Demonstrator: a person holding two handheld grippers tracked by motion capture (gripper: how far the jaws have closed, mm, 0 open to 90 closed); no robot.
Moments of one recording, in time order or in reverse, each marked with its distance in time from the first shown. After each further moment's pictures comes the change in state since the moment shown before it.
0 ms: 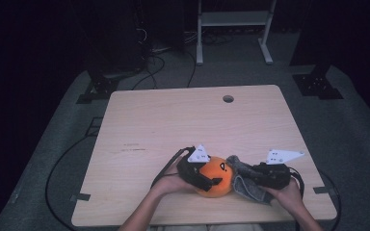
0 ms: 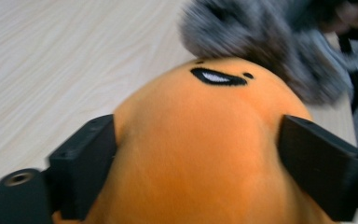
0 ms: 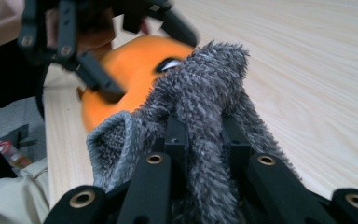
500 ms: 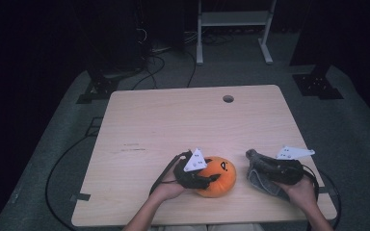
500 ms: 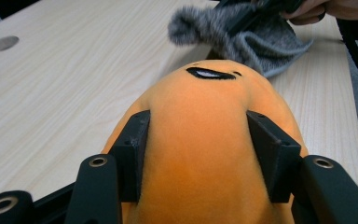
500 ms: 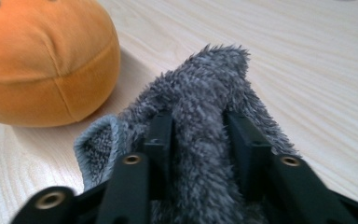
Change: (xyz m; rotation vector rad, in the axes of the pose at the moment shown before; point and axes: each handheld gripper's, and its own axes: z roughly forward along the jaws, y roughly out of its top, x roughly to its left) left arm -0.013 -0.002 -0.016 -0.070 0.078 0.034; right arm -0.031 -0.017 -0.019 0.116 -0.276 0.019
